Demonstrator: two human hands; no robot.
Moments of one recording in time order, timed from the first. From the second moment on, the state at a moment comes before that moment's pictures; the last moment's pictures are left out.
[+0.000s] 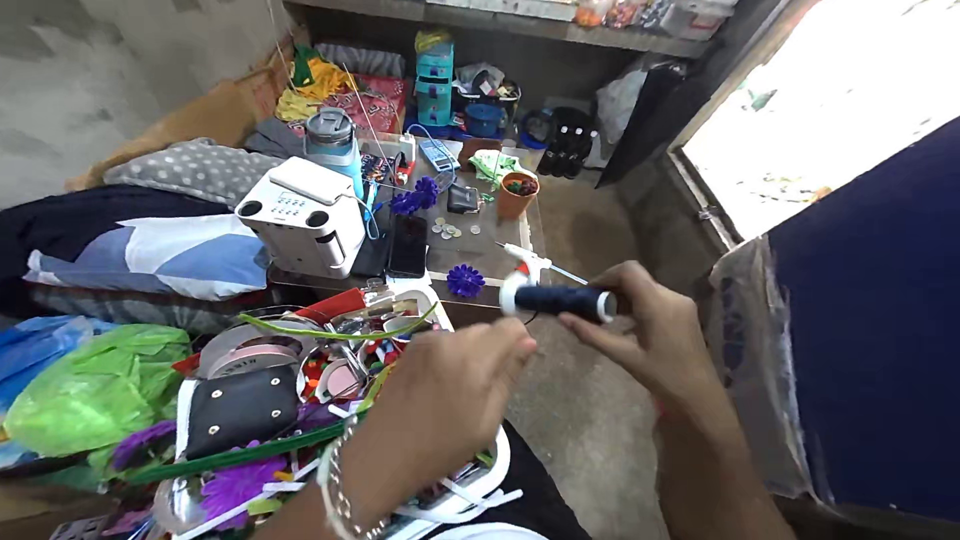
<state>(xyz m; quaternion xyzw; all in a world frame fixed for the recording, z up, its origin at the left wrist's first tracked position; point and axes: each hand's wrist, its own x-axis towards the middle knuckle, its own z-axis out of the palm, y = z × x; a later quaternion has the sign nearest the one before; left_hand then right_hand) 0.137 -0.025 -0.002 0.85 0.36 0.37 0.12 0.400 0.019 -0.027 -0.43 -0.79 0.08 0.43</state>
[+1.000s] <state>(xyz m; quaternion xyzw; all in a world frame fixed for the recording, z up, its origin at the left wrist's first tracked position) 0.146 -0.035 -0.049 0.72 0.30 0.43 0.45 0.399 0.034 -0.034 -0.15 -0.70 0.41 0.56</state>
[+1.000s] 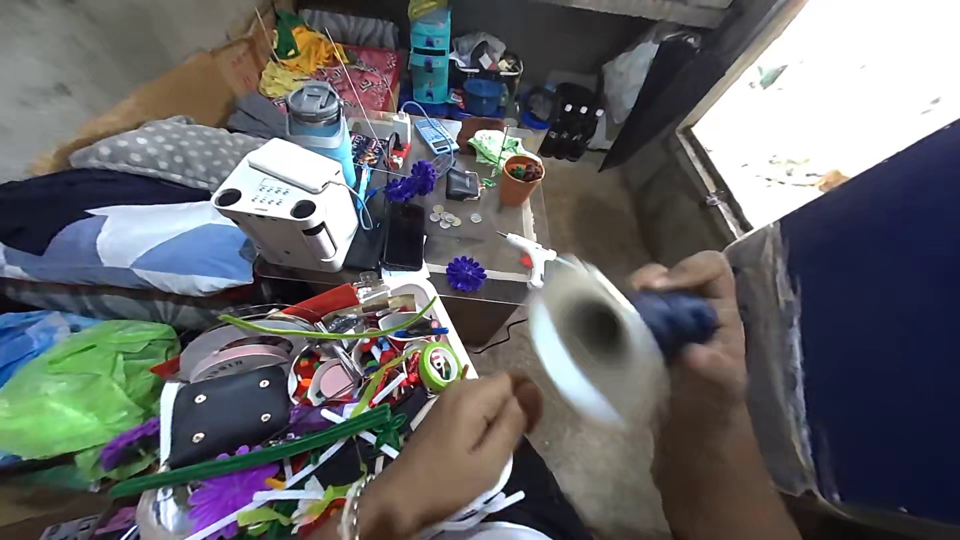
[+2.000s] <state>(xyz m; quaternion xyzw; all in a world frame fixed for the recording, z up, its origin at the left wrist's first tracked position) 0.156 -0.048 -0.092 0.52 0.33 0.41 0.67 0.427 0.031 -0.045 -0.07 -0.78 0.53 0.32</state>
